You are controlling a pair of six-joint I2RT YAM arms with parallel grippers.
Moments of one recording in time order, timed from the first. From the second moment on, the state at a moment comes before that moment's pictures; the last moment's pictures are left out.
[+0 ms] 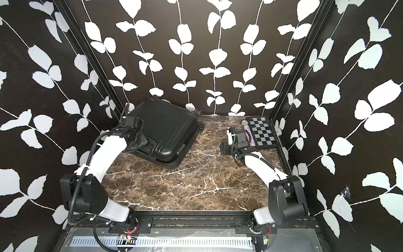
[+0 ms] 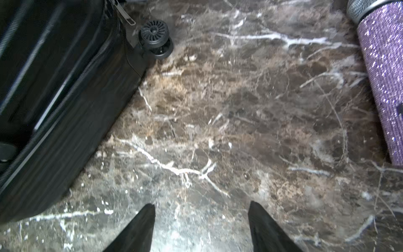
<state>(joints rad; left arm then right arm) -0.12 1.51 1.34 -0.91 -0.21 -0.62 0.29 1.42 0.93 -0.29 -0.13 0.21</state>
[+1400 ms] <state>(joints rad) -0.07 1.83 1.75 -0.94 0.03 0.14 0.34 1.13 0.39 0.22 -0.45 0.18</state>
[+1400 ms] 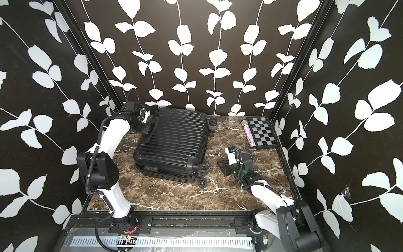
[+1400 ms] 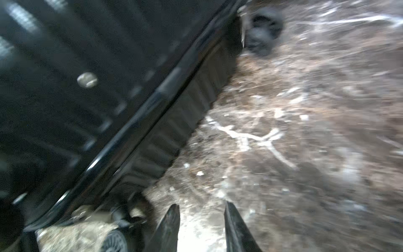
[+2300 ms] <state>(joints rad) -0.05 1.82 1.72 -0.93 0.07 0.10 0.62 1.18 0.27 0.44 -0.46 0.15</state>
